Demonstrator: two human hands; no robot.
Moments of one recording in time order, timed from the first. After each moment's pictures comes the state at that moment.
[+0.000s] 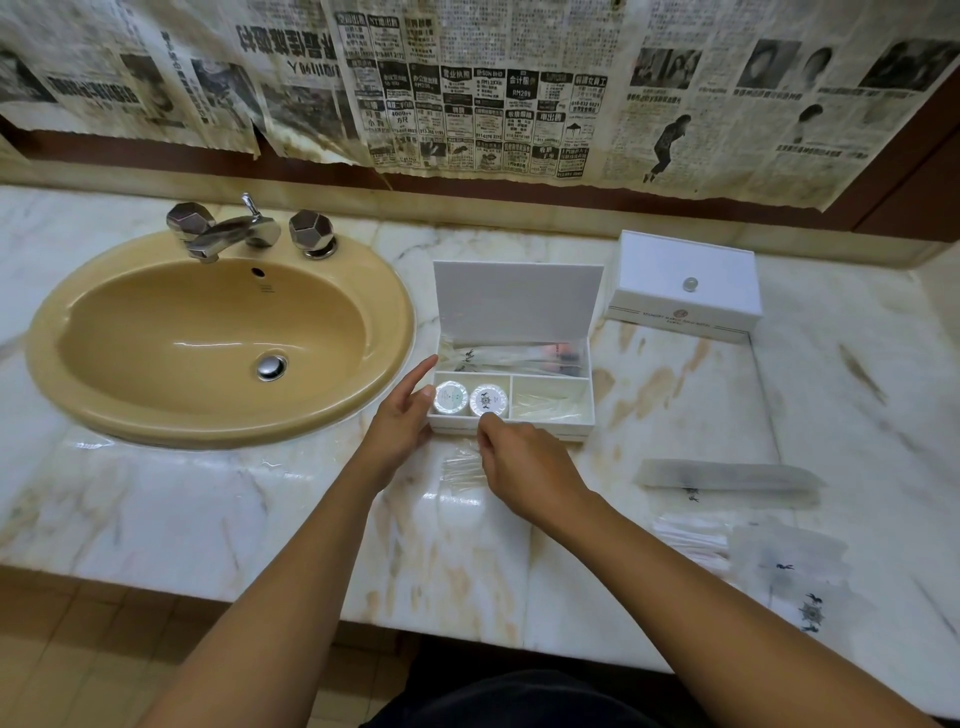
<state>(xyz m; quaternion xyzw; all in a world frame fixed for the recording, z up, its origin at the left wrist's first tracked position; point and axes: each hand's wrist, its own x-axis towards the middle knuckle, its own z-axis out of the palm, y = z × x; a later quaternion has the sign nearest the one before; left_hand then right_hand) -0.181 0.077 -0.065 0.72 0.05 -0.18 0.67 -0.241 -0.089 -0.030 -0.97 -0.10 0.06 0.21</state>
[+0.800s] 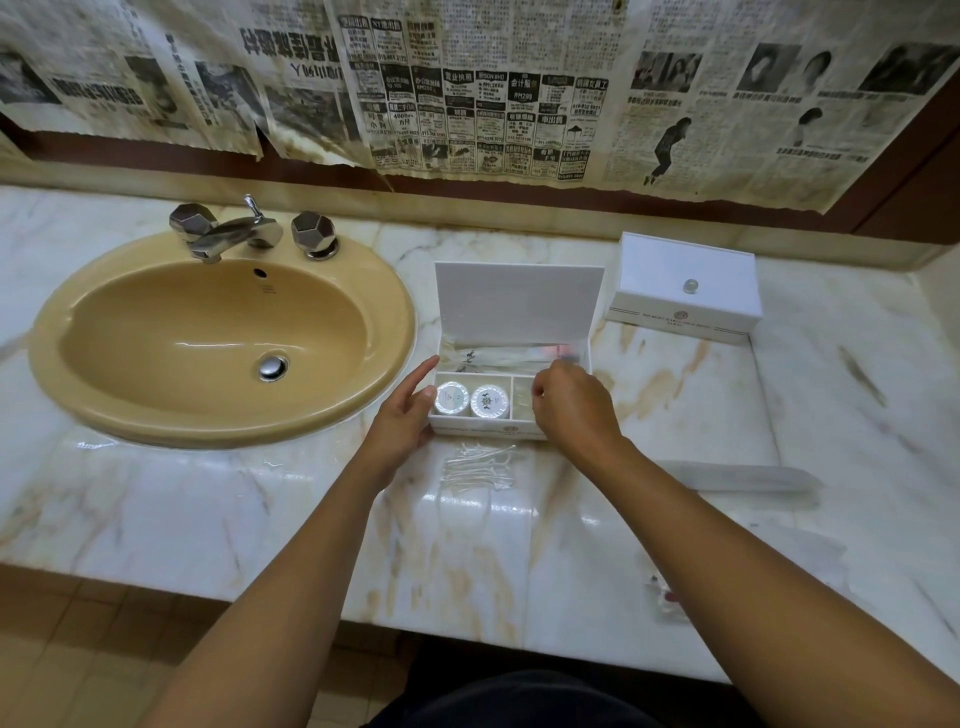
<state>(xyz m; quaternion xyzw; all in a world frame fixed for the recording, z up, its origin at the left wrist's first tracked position) -0.182 0.076 -0.060 0.72 0.05 -0.19 0.67 -0.191 -0.131 -0.025 -0.98 0.05 0.04 0.17</state>
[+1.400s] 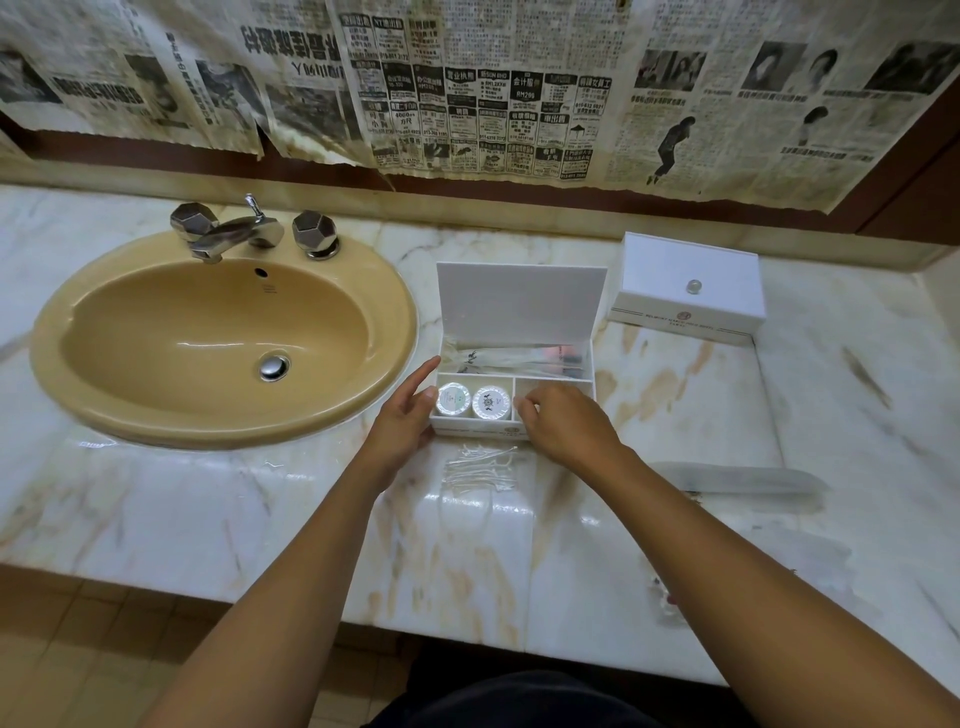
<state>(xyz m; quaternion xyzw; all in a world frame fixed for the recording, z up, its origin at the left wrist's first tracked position) -0.181 0.077 -0.062 0.72 0.05 -0.19 0.67 -0.198 -0.128 -0.031 -0.96 0.04 0.12 0.23</state>
